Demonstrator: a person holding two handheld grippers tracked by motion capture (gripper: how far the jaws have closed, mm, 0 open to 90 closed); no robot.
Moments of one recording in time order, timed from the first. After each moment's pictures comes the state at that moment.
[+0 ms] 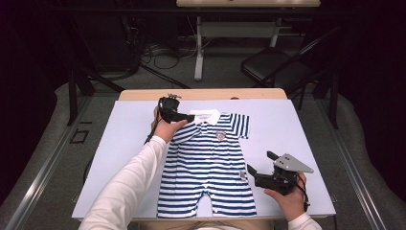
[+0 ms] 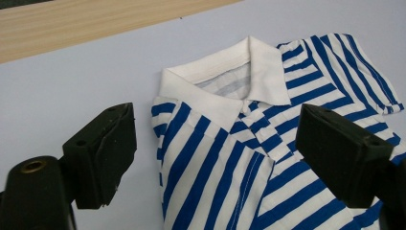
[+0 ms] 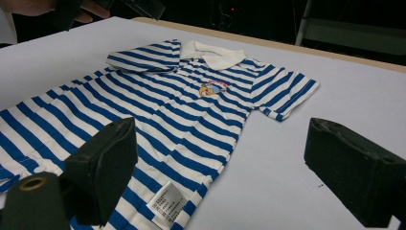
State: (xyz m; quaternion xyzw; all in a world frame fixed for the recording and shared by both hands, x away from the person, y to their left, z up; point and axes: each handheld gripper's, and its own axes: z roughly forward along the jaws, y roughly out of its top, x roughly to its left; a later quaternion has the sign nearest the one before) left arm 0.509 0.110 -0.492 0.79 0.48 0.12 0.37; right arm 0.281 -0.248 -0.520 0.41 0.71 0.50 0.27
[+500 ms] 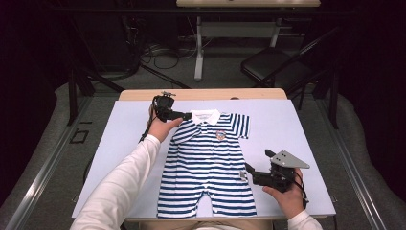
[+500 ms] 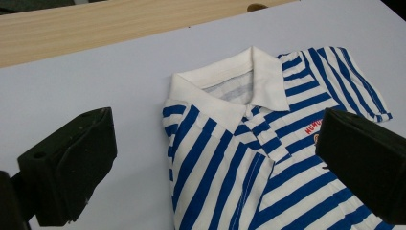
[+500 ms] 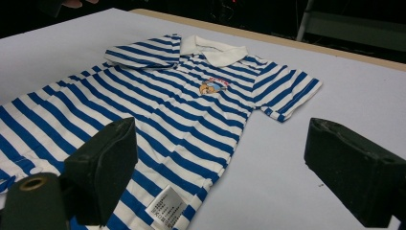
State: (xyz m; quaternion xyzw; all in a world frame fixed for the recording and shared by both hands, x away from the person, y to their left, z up) left arm 0.506 0.124 -0.483 0.77 0.49 0.11 0.39; right arm 0.288 -0.242 -0.515 0.41 0.73 0.48 0.27
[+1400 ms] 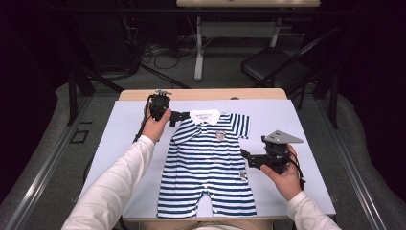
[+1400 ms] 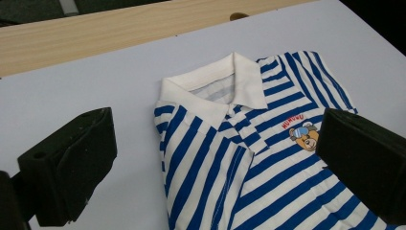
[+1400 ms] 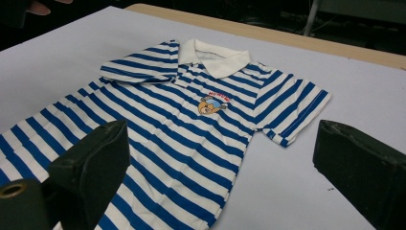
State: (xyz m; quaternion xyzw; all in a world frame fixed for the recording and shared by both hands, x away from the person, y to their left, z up) left arm 0.493 0.134 -0.465 0.78 0.47 0.10 0.41; right arm 0.332 -0.231 -0.484 0.43 0.74 0.47 0.23
